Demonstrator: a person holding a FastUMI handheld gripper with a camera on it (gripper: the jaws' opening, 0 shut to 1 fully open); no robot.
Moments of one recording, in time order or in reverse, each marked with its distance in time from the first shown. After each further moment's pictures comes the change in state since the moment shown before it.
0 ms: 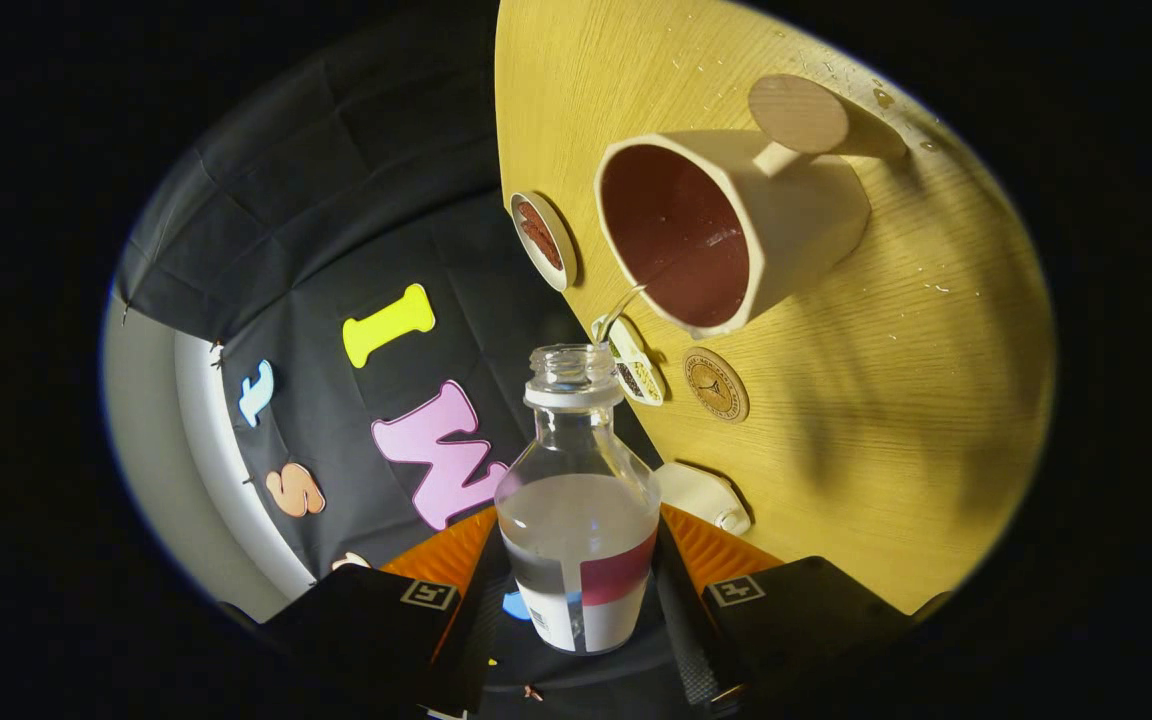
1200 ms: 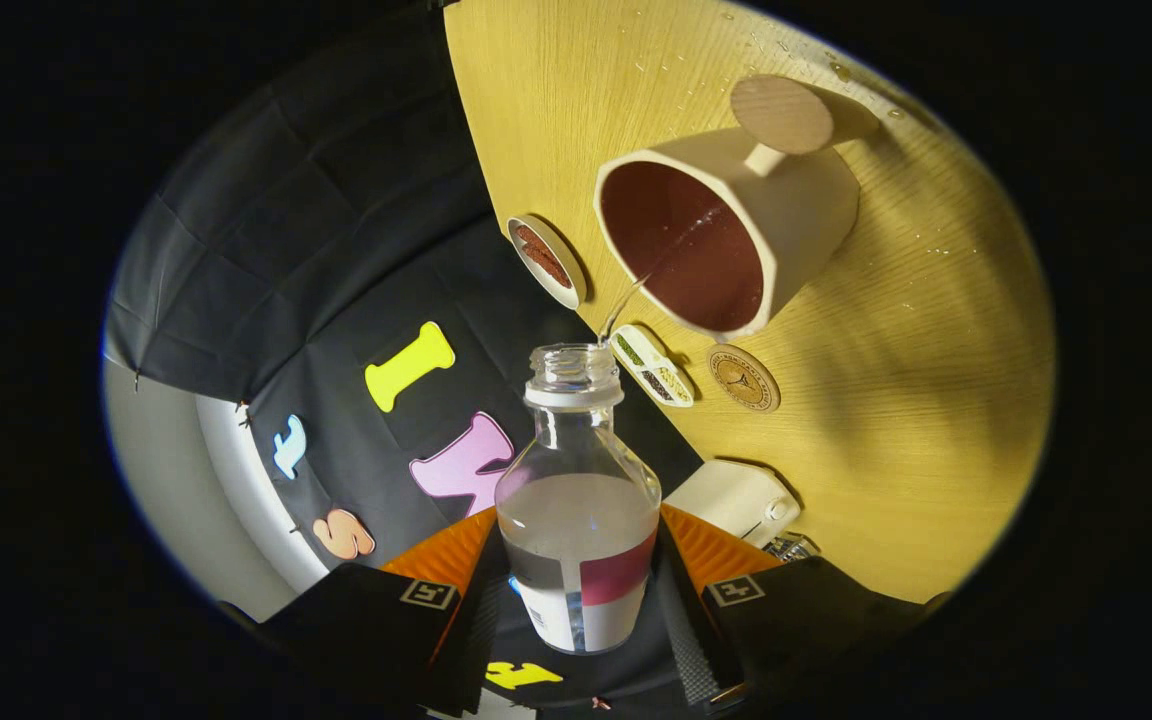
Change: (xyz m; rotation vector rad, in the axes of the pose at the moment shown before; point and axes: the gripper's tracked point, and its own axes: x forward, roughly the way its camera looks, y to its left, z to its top) arm -0.002 0.028 0.013 0.180 -0.049 0.069
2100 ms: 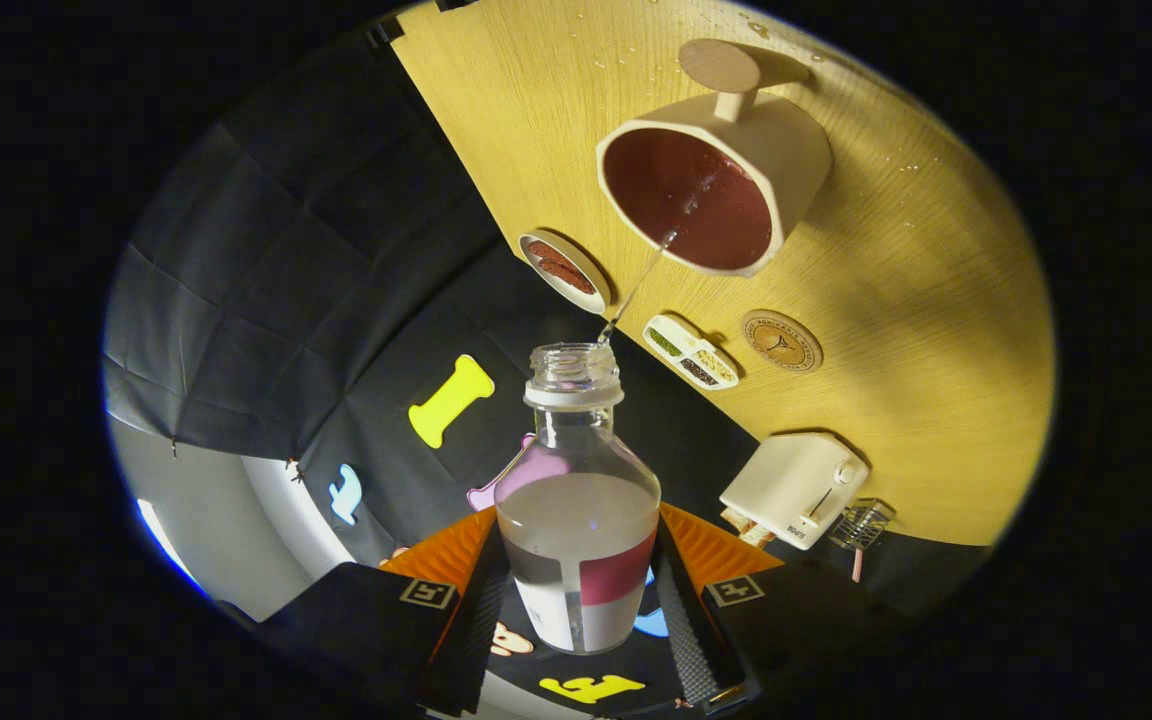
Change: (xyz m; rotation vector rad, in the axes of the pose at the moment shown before) arm -0.003 0.039 -0.018 0.196 -0.062 0.133
